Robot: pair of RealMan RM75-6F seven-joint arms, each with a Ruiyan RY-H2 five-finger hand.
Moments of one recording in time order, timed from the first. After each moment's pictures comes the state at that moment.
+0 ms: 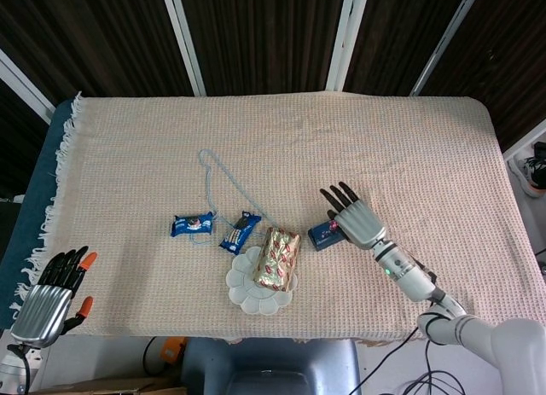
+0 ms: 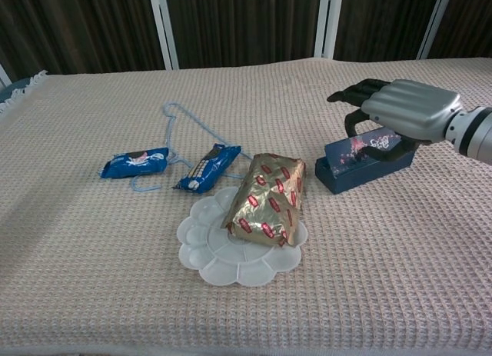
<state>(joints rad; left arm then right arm) -0.12 -1.15 0.05 -1.59 1.66 1.48 0.10 0.72 -1.65 0.04 -0.89 -1.58 1.06 -0.11</state>
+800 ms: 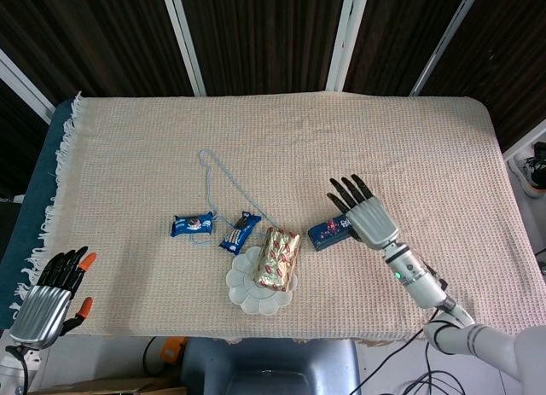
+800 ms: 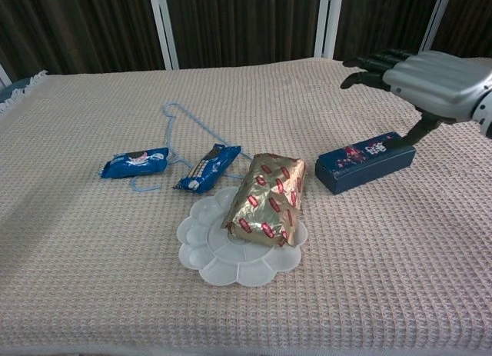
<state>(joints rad) -0.11 -1.14 0.05 -1.59 1.67 1.49 0.09 0.66 -1.56 0.07 -1.05 -1.55 1.18 -0.17</state>
